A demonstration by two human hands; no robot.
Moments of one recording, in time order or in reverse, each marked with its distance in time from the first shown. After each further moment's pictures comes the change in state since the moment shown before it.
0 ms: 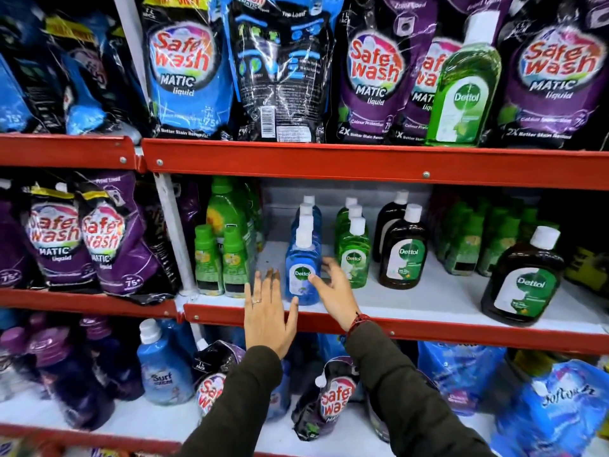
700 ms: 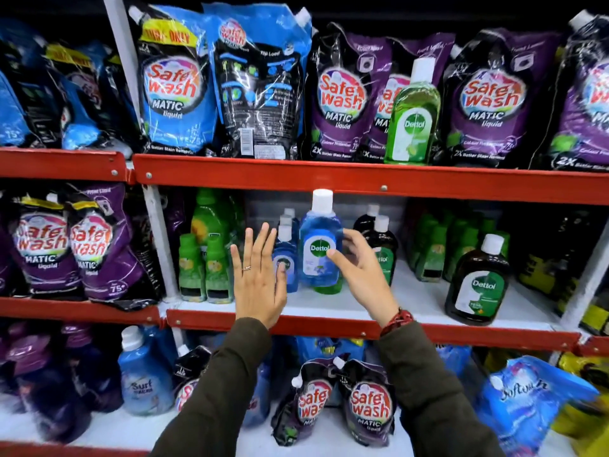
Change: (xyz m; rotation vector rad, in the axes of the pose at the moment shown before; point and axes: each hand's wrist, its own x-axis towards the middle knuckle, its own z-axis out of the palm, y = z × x) left_hand 0.034 0.052 -0.083 -0.229 0.356 0.181; right_hand -0.054 -0.089 -0.098 0.035 0.026 -0.235
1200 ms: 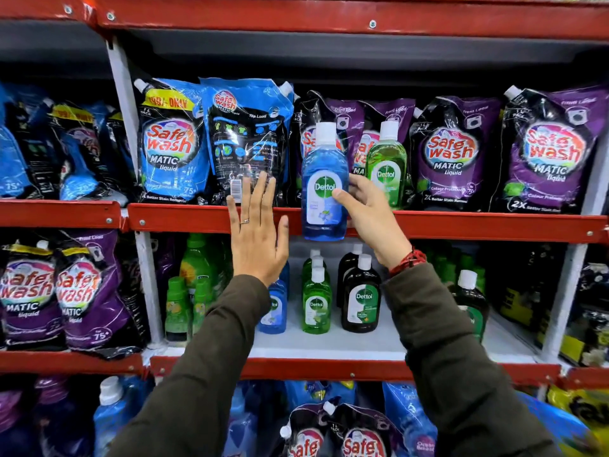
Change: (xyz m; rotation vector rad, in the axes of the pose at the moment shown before) left_hand 0.139 0.046 -0.051 0.003 0.244 0.134; right_hand 0.074 -0.130 -0.044 -0.022 0.107 -0.163
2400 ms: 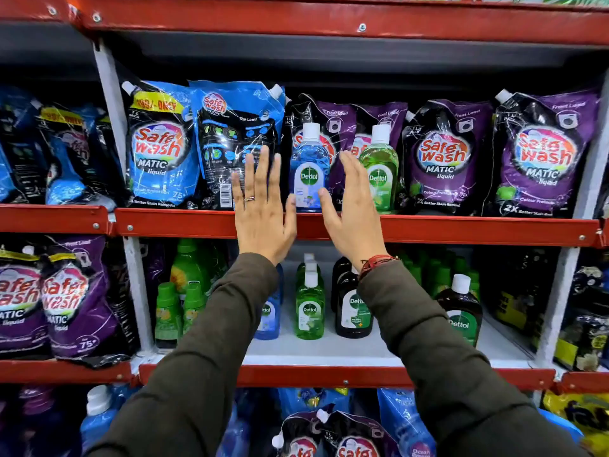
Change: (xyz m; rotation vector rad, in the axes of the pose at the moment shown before) left_hand 0.041 0.026 0.008 0.084 -0.014 0.030; right_hand 0.003 0.010 0.007 -0.580 0.212 -0.414
